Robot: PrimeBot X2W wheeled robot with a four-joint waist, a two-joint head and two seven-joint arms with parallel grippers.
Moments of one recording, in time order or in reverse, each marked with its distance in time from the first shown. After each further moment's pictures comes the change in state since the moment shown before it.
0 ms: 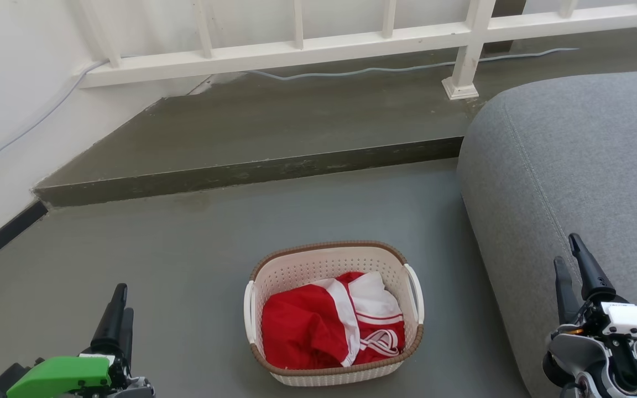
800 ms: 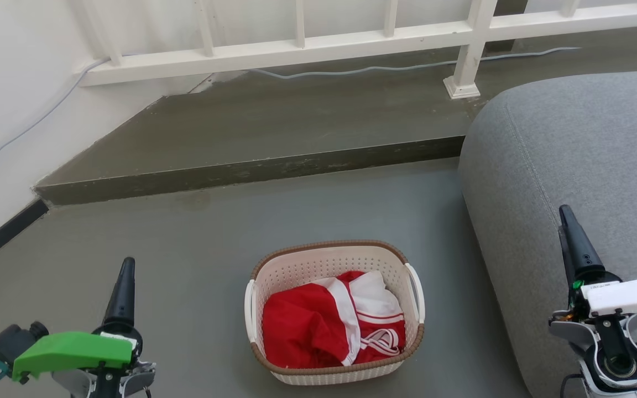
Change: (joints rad) left arm -0.028 0.027 -0.060 -0.067 0.298 0.000 -0.082; right arm -0.016 -0.086 0.118 -0.099 -0.256 0.000 -0.101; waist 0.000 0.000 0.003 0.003
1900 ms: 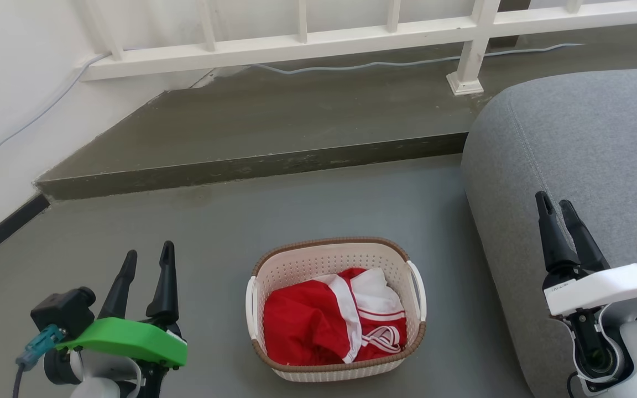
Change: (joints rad) left arm -0.017 0.006 -0.101 -0.077 0.688 0.045 -0.113; right arm -0.028 -0.065 0.096 -0.034 -0.569 -0.011 -0.116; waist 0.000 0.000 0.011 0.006
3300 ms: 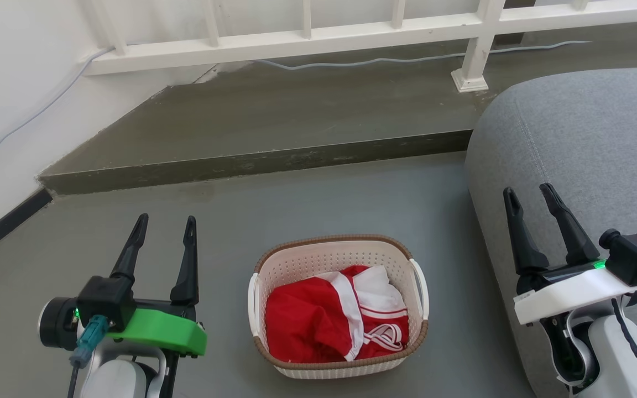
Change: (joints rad) left arm -0.039 -0.006 -0.047 -0.060 0.411 0.039 -0.098; right arm -0.014 0.034 0.030 -0.031 -0.444 0.011 -0.101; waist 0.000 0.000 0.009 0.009
